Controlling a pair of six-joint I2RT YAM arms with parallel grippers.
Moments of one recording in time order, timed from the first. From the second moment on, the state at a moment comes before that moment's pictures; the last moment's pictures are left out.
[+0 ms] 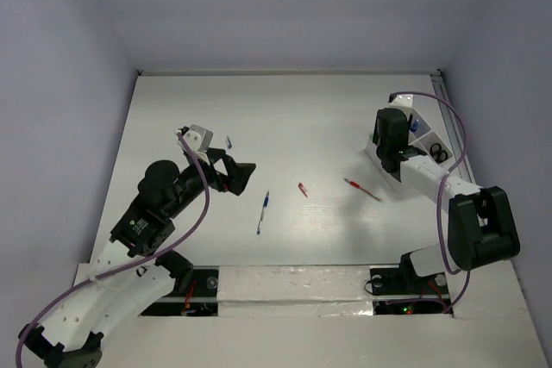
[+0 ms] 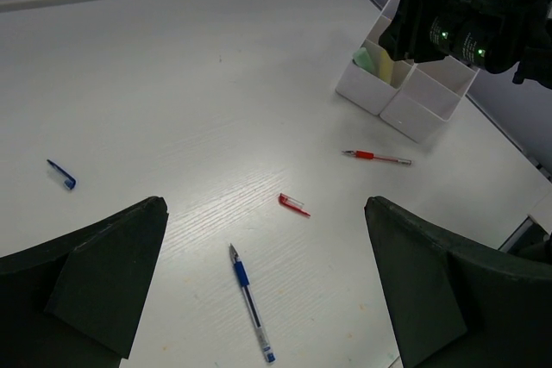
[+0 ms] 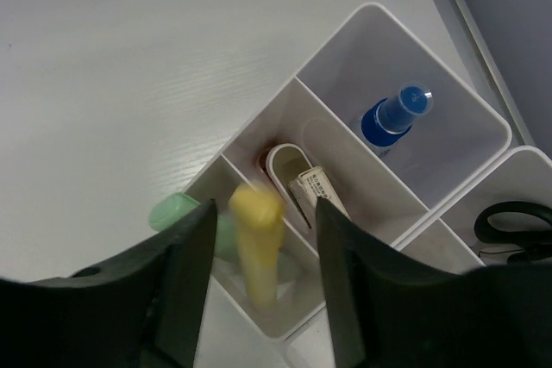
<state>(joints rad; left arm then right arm) -0.61 0.60 0.74 -0.26 0.06 -0.28 0.25 1.43 0.82 0.13 0.60 0.14</state>
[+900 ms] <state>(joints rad) -0.49 0.51 0.74 -0.29 -0.20 -0.32 0.64 1.74 1.26 -0.04 0.10 0.37</state>
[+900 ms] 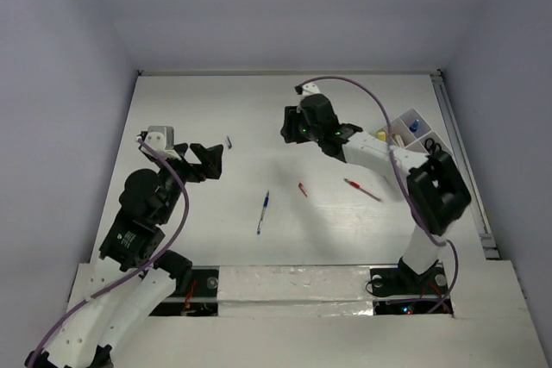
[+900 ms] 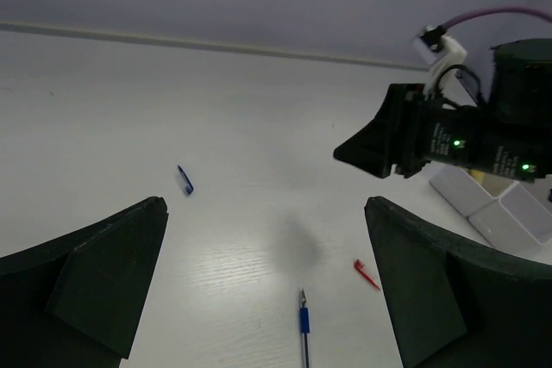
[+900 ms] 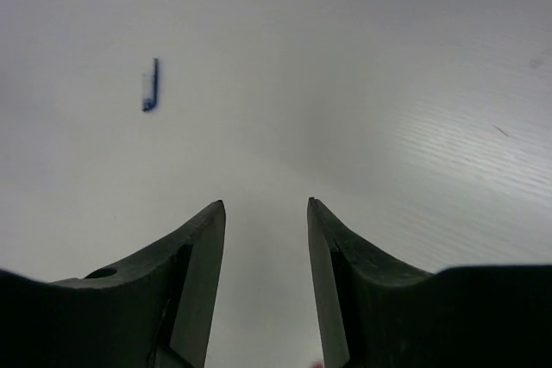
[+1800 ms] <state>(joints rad) -0.43 0.53 0.74 -0.27 -0.22 -0.33 0.85 2.59 2.24 -0.31 0.02 0.24</state>
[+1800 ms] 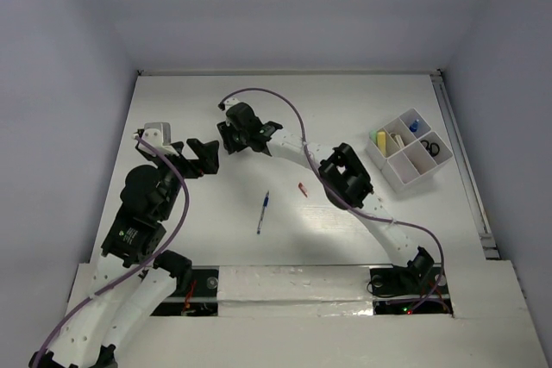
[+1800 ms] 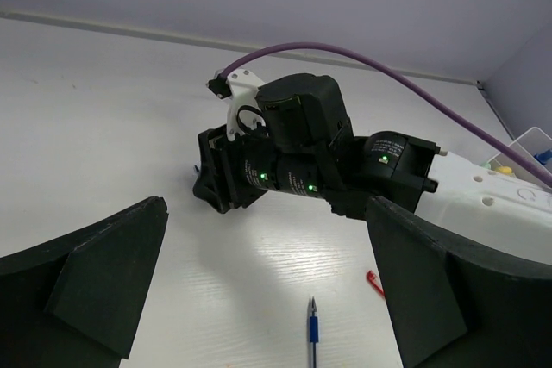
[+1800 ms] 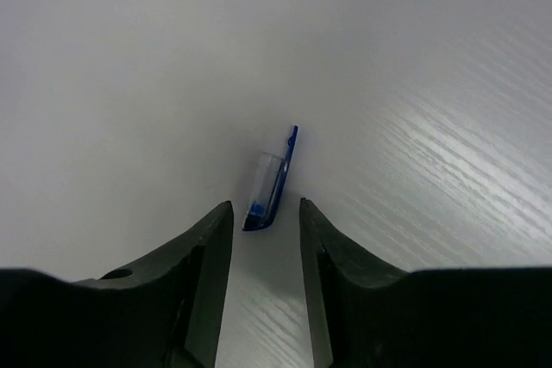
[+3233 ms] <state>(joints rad) -0.34 0.93 0.69 -0.05 0.51 -0.62 0.84 1.37 1.05 -0.06 -0.25 -0.06</state>
